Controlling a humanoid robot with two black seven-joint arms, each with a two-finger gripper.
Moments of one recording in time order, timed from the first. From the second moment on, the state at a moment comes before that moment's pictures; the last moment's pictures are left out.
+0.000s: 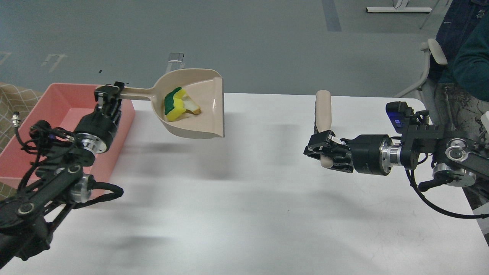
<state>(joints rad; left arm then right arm) -0.24 0.61 -1.12 -1.32 0.79 0.26 -0.17 0.88 -0.72 0.31 1.49 -0.64 0.39 -0.15</state>
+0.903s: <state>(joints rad) -0.12 1.08 -1.21 -0.71 0.80 -0.12 -0.49 0.86 -0.69 0.32 1.49 -0.64 0.39 -0.15</state>
